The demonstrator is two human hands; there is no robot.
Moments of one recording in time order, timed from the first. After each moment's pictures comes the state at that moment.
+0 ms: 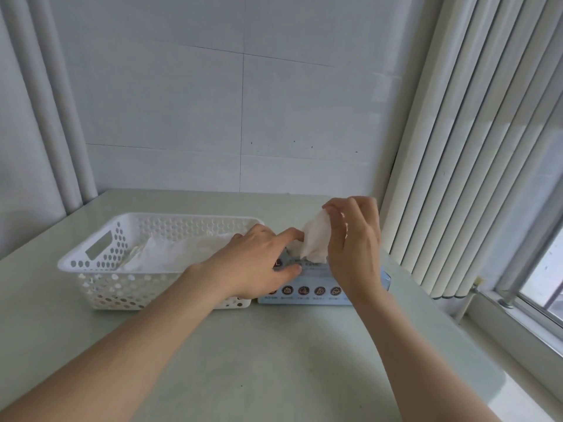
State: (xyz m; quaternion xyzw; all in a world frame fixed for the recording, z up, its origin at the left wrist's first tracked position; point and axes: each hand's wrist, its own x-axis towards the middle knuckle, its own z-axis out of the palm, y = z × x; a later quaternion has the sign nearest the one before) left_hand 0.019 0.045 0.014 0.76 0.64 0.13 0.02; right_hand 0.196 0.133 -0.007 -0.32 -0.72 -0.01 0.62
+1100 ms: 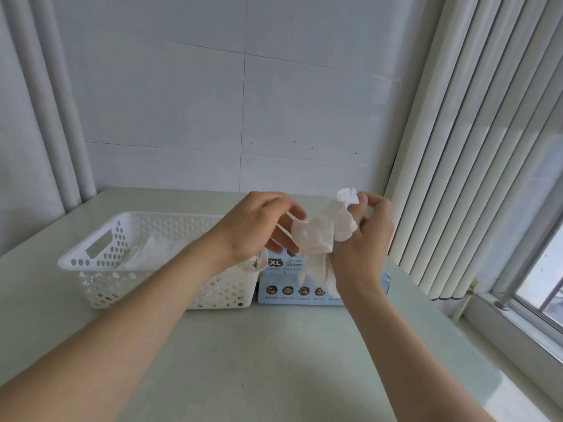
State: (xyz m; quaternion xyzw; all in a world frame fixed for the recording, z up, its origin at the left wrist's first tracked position) left_hand 0.023 0.026 0.062 0.65 0.53 0.46 0.29; right_hand 0.178 0.082 0.031 -0.38 -0.53 0.27 0.71
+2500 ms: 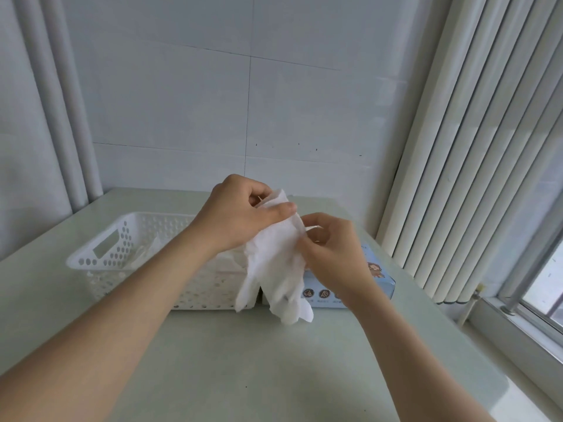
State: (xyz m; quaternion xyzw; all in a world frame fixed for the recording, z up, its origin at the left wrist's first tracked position) left_hand -0.007 0.031 0.065 0.64 0.59 0.48 0.13; right_hand 0.179 0.082 0.024 -0.36 -0.74 0.35 0.43
